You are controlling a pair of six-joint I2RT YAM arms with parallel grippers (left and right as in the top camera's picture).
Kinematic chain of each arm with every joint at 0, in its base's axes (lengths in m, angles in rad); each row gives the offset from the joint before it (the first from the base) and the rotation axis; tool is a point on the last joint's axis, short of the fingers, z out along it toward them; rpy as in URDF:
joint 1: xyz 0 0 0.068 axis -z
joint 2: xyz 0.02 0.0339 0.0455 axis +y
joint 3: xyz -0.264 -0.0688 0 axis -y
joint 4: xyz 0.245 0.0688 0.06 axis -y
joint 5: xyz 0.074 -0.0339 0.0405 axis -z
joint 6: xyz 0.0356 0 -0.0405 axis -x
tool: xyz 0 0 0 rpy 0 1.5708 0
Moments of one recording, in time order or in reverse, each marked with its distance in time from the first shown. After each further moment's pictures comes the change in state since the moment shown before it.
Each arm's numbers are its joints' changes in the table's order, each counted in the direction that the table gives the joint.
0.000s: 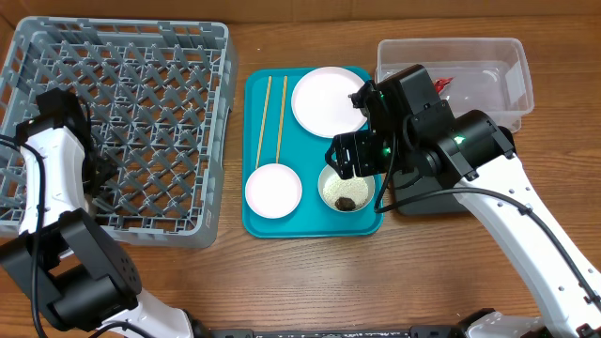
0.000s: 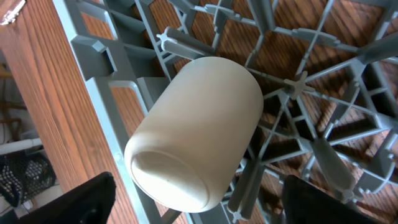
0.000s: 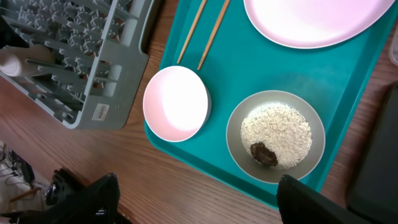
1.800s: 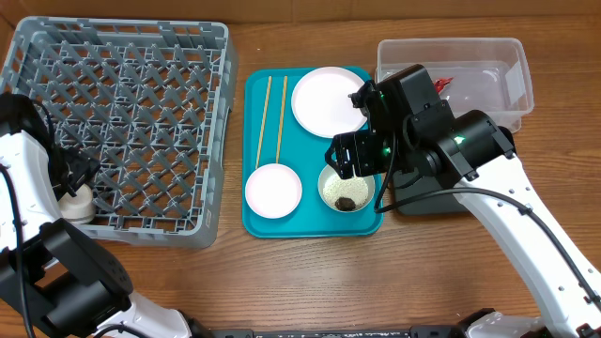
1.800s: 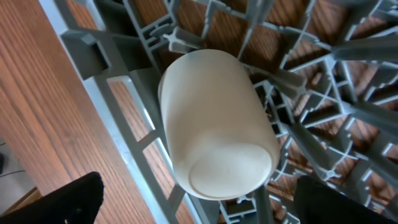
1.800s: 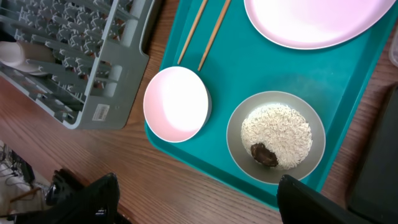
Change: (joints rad) left arm -0.130 0.000 0.120 -0.093 0.242 -0.080; right arm 0.000 0.000 0.000 0.002 0.000 0.000
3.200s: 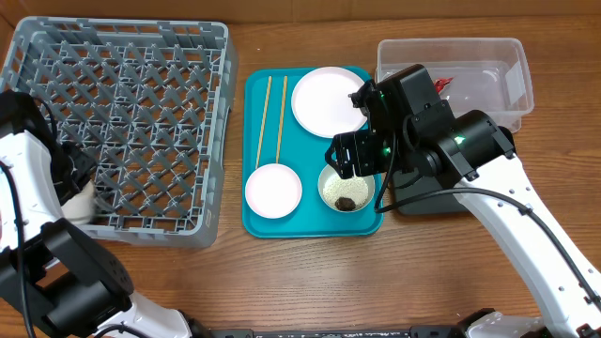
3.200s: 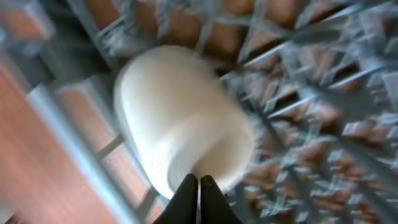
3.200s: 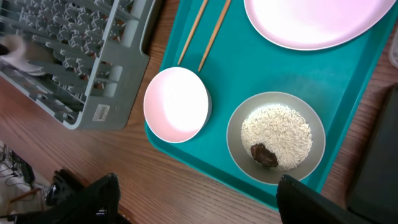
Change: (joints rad) left arm 0.000 -0.001 -0.011 0.015 0.077 -0.062; right arm 0.000 -0.001 0.000 0.002 0.000 0.000
